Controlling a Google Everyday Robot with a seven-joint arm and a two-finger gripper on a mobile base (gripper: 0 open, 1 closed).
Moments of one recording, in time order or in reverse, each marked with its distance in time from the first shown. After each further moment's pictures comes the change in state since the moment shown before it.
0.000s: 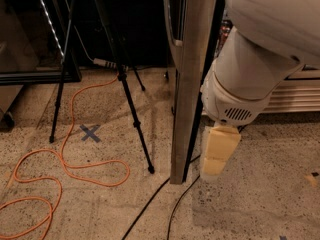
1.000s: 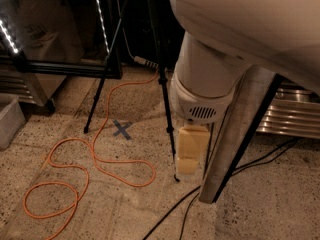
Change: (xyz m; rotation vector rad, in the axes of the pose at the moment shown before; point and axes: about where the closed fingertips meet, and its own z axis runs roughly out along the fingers) arm -0.046 0.004 0.005 -0.005 0.015 -0.069
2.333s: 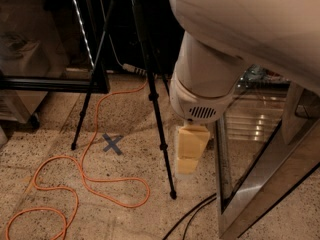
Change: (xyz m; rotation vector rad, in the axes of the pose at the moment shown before) arm 0.000 0.000 0.000 0.000 0.000 0.000
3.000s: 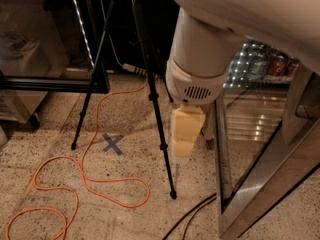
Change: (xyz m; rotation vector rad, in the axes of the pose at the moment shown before) arm -0.005 -0.022 -0.010 0.003 0.004 0.017
